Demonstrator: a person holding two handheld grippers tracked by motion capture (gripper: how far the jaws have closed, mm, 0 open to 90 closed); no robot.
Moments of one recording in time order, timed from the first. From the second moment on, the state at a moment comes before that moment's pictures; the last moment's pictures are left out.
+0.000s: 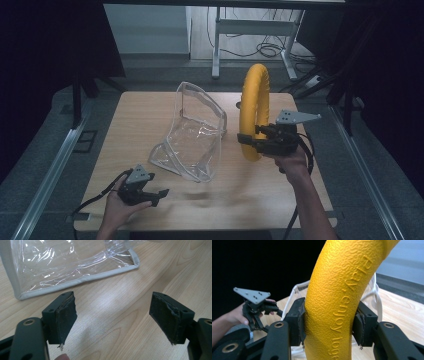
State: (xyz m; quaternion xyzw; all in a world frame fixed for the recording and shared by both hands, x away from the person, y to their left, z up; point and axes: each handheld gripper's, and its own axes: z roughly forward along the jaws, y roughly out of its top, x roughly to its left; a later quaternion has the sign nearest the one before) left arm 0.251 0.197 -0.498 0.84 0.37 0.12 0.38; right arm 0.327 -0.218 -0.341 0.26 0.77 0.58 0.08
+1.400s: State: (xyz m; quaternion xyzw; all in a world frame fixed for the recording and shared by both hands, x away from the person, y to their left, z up) left arm 0.250 0.198 -0.497 0.84 0.37 0.12 0.38; right arm 0.311 -0.159 -0.278 0.18 0.74 0.64 0.08
